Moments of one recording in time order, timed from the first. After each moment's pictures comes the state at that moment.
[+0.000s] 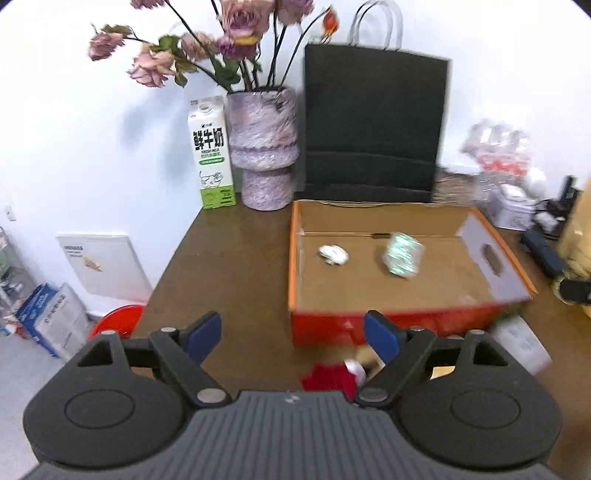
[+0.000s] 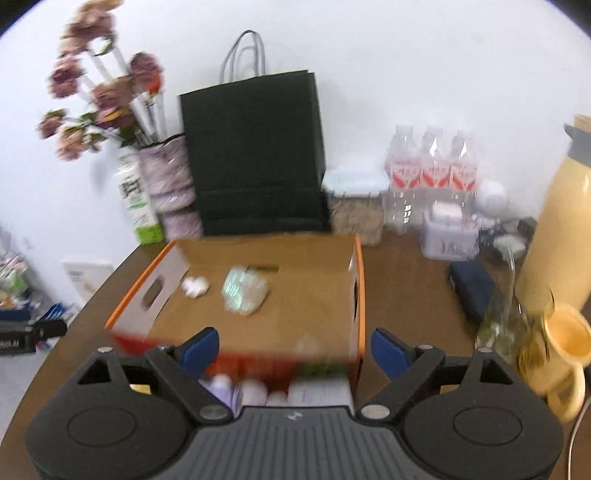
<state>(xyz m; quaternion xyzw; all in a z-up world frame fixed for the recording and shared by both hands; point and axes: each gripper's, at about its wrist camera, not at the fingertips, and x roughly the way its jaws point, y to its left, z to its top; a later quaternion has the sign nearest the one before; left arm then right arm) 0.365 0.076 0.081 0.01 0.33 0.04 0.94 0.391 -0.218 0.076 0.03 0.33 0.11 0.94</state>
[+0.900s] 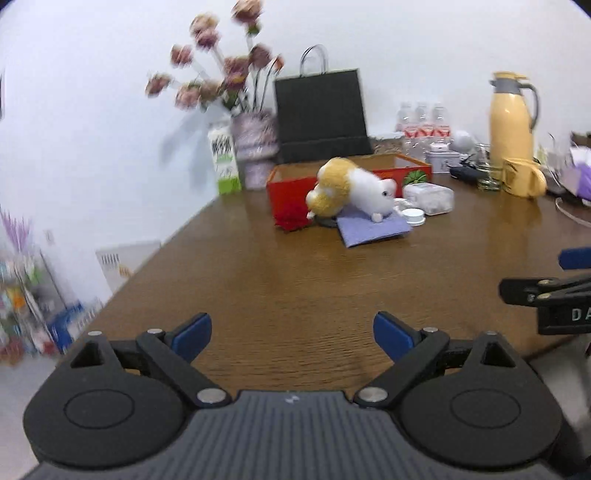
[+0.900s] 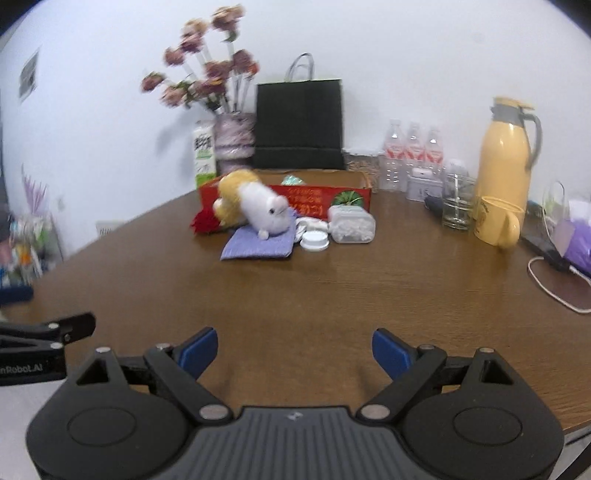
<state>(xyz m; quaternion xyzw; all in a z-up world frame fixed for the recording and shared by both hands) 0.049 -0.009 -0.034 0.09 0.22 0.07 0.97 0.069 -0.208 -0.046 -0.02 0.25 0.12 0.96</state>
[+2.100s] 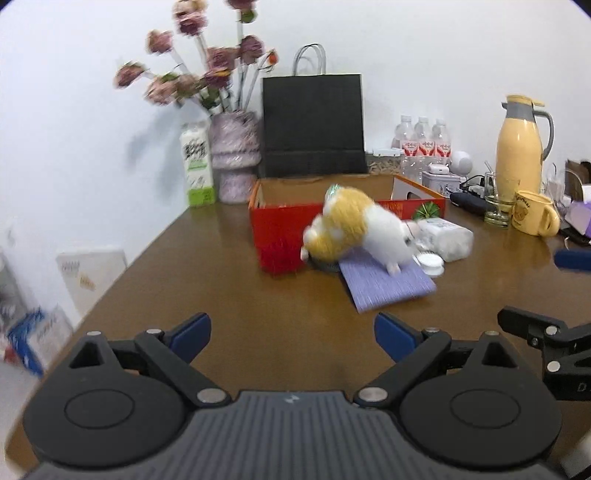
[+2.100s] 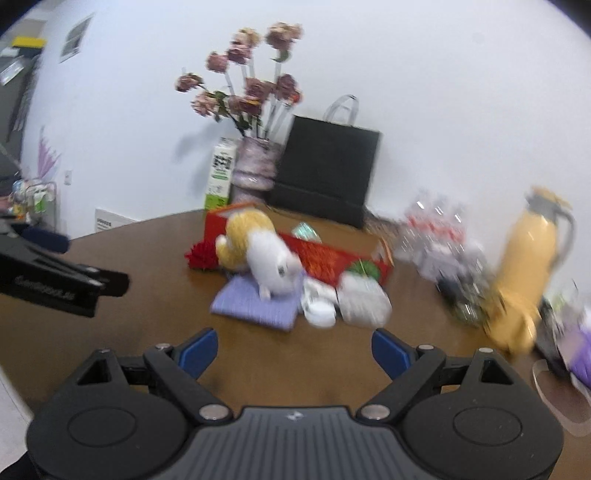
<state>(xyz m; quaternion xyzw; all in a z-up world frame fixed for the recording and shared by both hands) 0.177 0.037 -0.014 0.05 0.22 0.00 0.97 0.141 -0.164 -0.029 -0.14 0.17 0.13 0.97</state>
